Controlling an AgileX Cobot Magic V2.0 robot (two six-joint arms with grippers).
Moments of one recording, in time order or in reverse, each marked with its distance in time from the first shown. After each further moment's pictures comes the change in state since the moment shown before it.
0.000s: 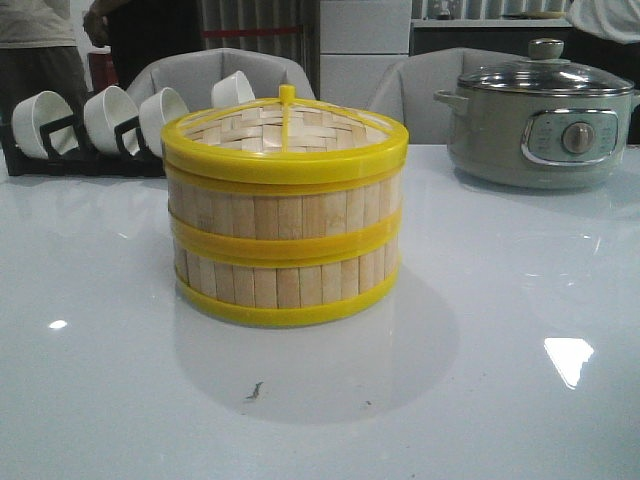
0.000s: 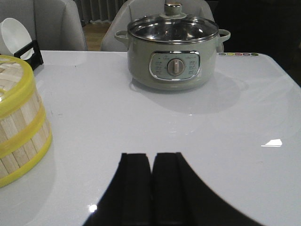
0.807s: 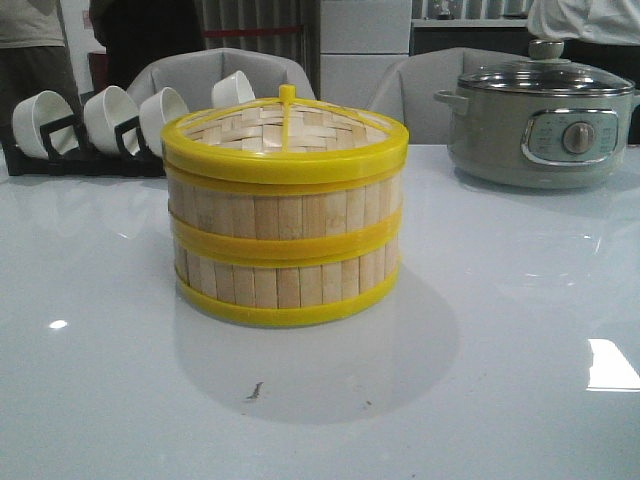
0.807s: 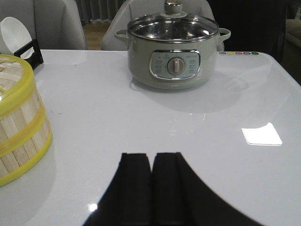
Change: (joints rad) left arm 0.000 0.000 0.000 0.000 0.000 0.000; right arm 0.000 0.000 0.000 0.000 0.002 0.000
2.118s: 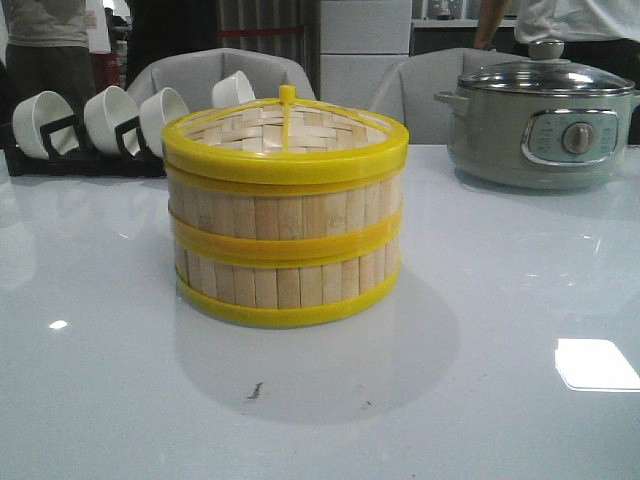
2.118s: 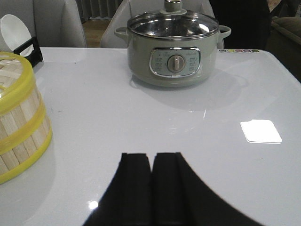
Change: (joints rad) left arm 0.188 -0.540 0.570 -0.115 -0.357 0.000; right arm 0.000 0.000 0.000 0.000 0.009 0.000
